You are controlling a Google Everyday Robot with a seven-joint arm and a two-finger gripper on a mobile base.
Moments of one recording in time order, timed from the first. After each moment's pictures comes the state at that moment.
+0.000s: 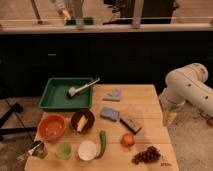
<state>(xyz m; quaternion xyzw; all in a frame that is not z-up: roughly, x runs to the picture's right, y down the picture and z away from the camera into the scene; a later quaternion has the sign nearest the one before) 0.286 0.111 0.683 -0.28 0.02 0.03 0.96</state>
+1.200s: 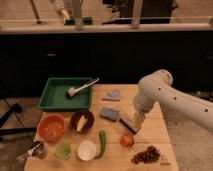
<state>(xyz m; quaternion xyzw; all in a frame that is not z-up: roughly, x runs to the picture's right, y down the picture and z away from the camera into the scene) 0.162 0.131 0.724 -0.30 -0.05 0.07 0.95</state>
